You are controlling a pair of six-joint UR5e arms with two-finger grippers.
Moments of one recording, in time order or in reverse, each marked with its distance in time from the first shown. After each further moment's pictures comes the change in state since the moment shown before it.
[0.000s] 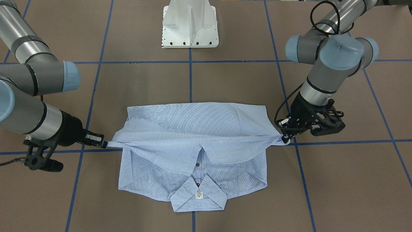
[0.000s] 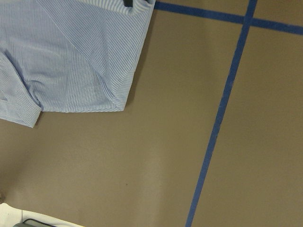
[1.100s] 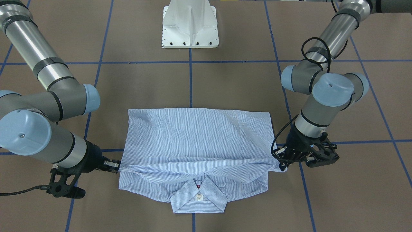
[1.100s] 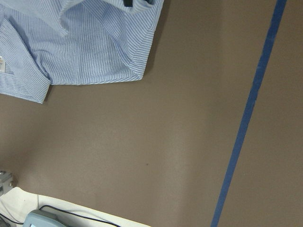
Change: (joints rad) left arm 0.000 -0.117 0.283 -0.187 0.061 -0.002; right arm -0.043 0.103 -0.224 0.145 -0.114 -0.008
